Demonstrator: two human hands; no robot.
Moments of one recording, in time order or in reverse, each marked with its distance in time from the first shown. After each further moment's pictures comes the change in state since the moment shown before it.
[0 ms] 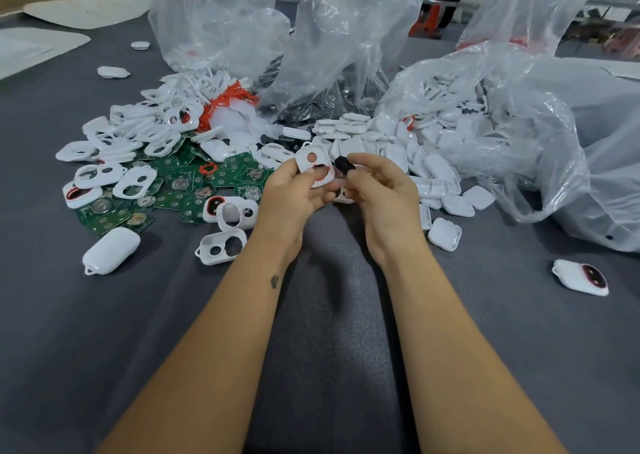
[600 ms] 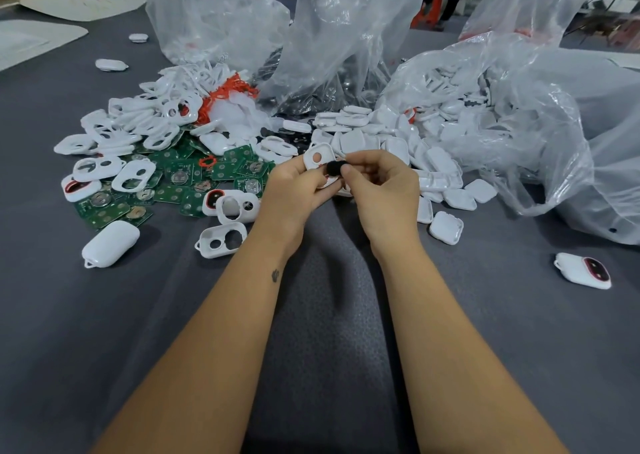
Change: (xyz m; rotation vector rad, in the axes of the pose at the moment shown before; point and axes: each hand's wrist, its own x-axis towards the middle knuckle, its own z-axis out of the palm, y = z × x) left_hand -0.002 -0.002 -0.003 0.024 -0.132 0.041; right_hand -0.004 0.001 0.004 -0.351 0.093 -0.149
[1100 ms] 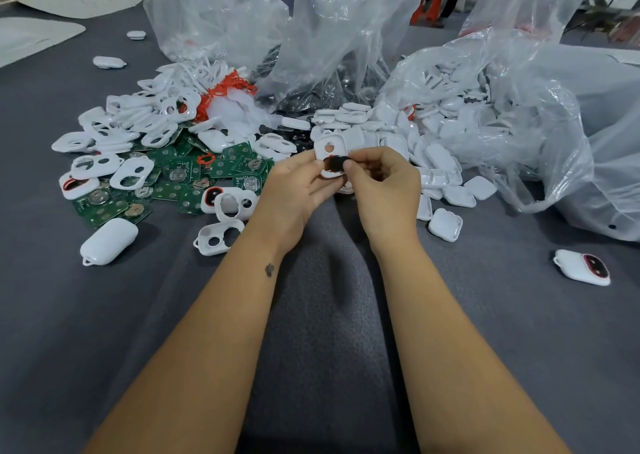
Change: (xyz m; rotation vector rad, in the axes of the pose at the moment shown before) left_hand 0.004 -0.002 -0.003 -0.144 -0.061 -0.045; right_hand 0.001 0.003 0.000 -0.062 0.059 -0.043
